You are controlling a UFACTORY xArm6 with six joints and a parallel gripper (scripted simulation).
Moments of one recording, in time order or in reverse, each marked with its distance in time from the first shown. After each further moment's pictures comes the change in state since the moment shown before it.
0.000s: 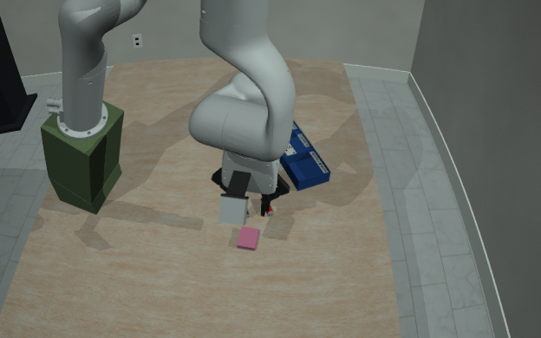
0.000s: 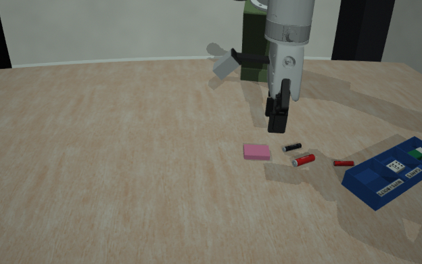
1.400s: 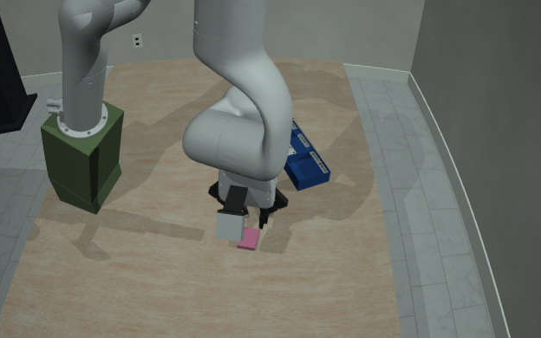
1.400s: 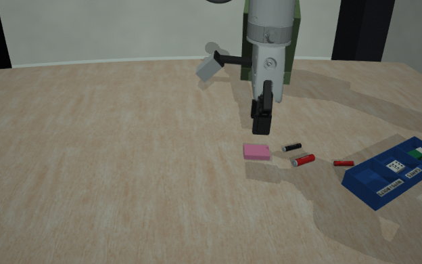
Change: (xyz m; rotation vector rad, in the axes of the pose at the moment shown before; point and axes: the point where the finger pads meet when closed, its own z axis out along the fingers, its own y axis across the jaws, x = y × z) arm 0.029 -0.002 0.005 0.007 -0.010 -0.002
